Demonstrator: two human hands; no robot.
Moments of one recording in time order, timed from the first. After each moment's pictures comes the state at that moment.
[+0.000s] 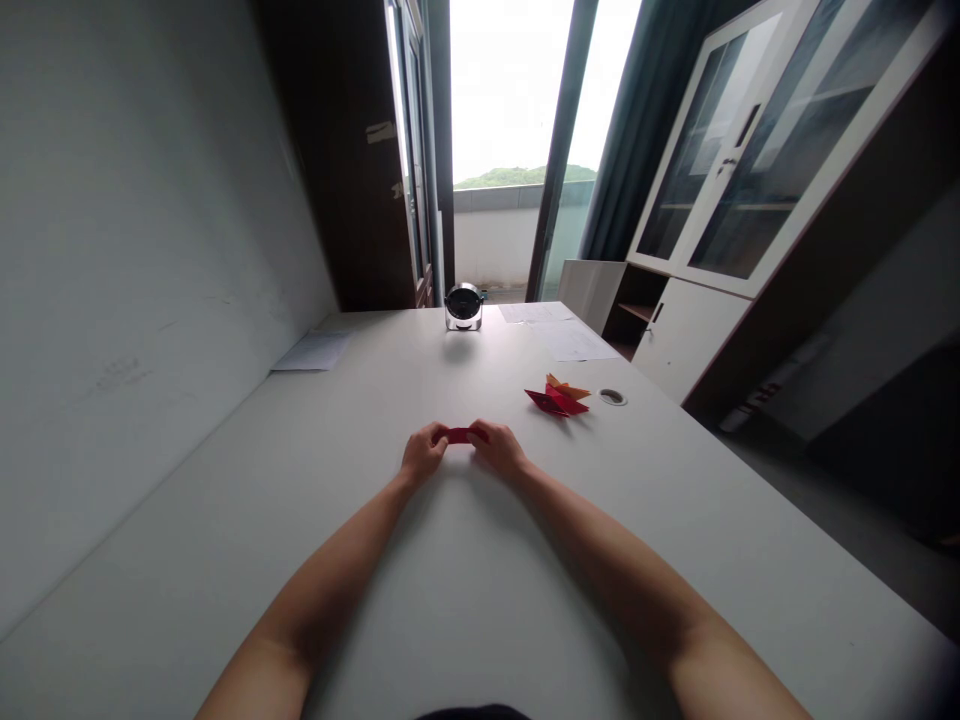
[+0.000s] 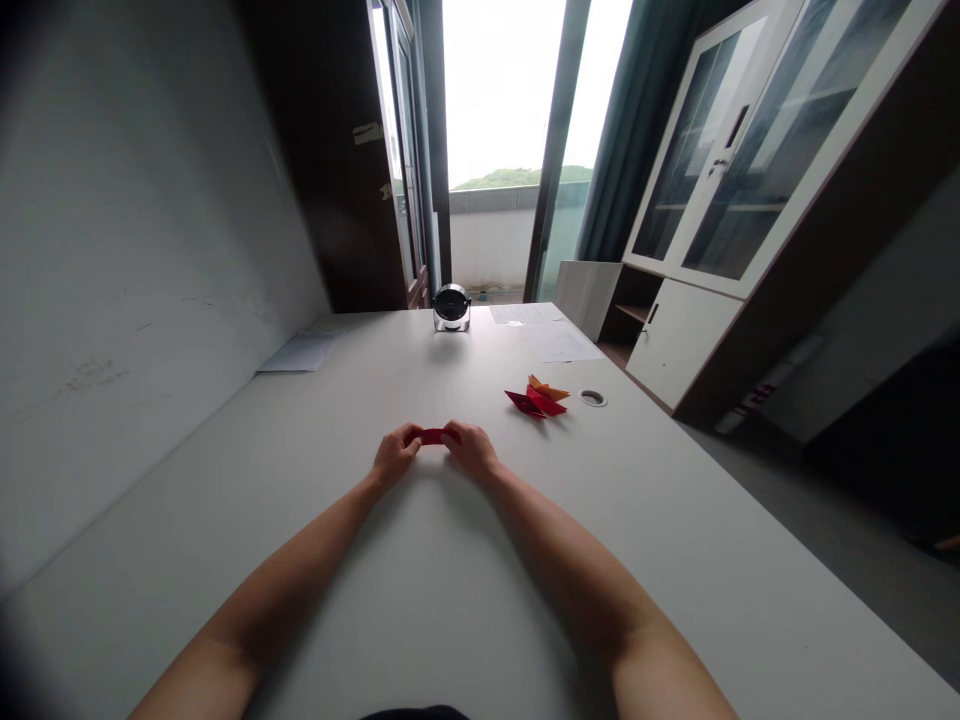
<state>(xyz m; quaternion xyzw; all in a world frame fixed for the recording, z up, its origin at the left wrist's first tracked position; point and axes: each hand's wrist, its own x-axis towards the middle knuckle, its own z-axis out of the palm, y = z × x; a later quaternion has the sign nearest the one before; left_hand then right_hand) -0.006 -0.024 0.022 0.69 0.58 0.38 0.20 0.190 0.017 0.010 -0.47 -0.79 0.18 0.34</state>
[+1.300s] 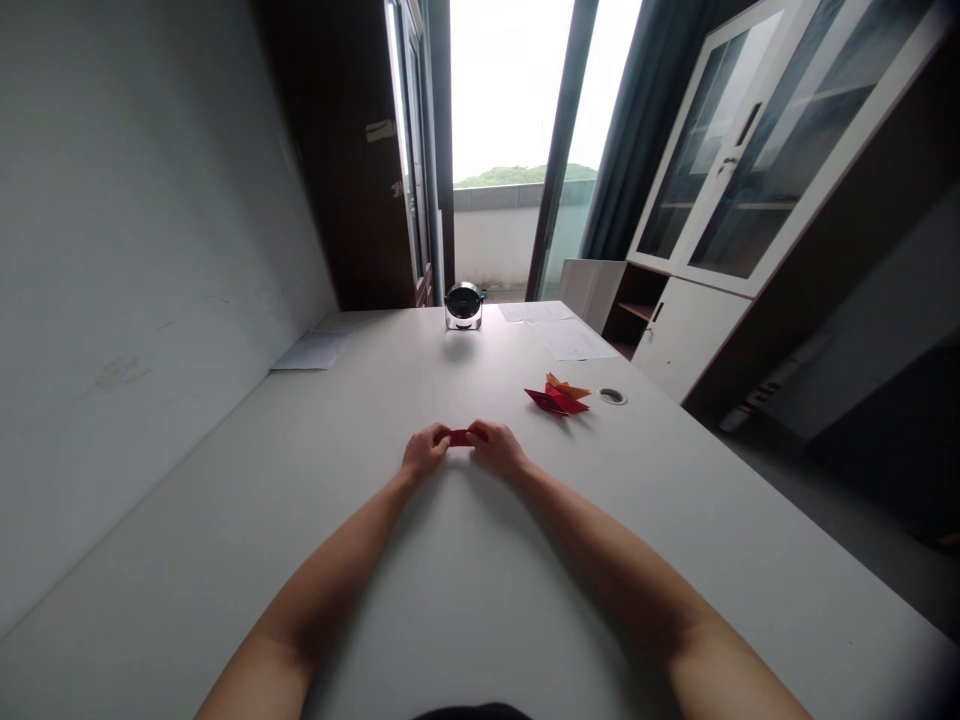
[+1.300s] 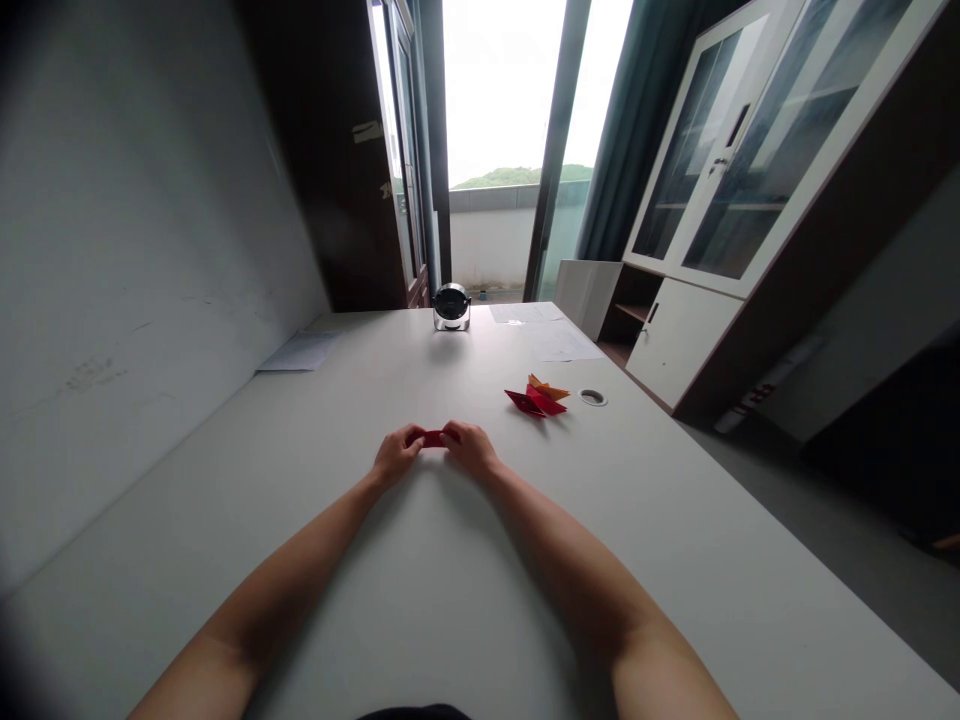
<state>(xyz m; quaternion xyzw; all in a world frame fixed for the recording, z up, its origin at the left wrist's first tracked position) -0.006 -0.024 0.024 0.70 0.58 0.36 0.20 0.192 0.015 0.014 -0.46 -0.80 0.18 0.33</state>
